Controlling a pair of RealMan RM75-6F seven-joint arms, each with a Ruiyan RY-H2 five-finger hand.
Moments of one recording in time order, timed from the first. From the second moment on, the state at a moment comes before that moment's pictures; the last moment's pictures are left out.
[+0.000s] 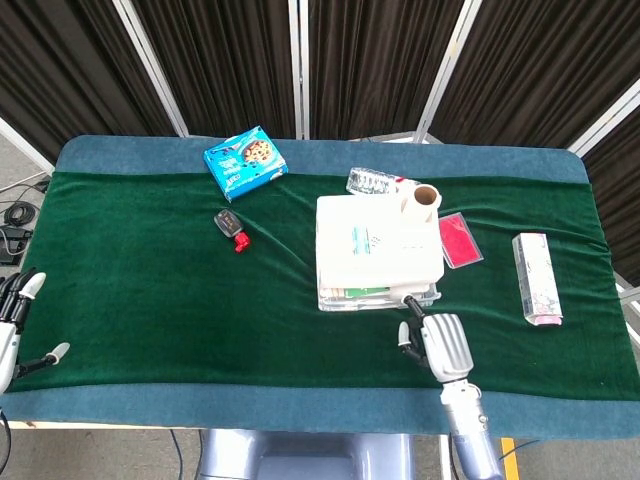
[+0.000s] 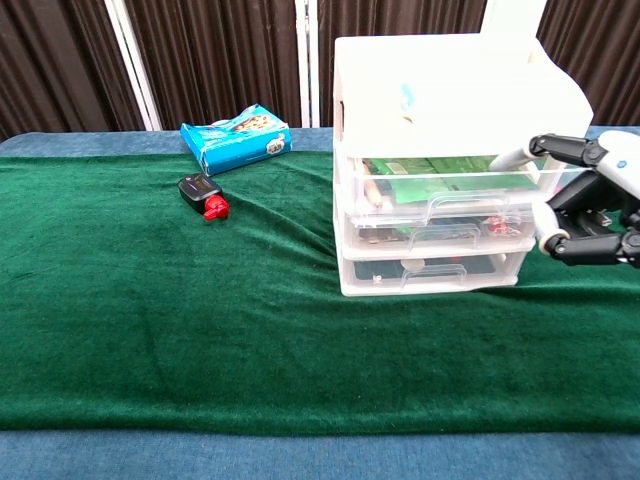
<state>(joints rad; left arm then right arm) -0.07 -1.18 -0.04 -1.47 1.57 1.59 -0.12 0.26 -1.64 0.12 -1.71 -1.50 1.41 -0.18</state>
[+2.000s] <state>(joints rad) -0.07 -1.18 -0.04 -1.48 1.57 1.58 -0.12 0.17 -1.56 0.02 -1.80 -1.60 1.51 -0.23</state>
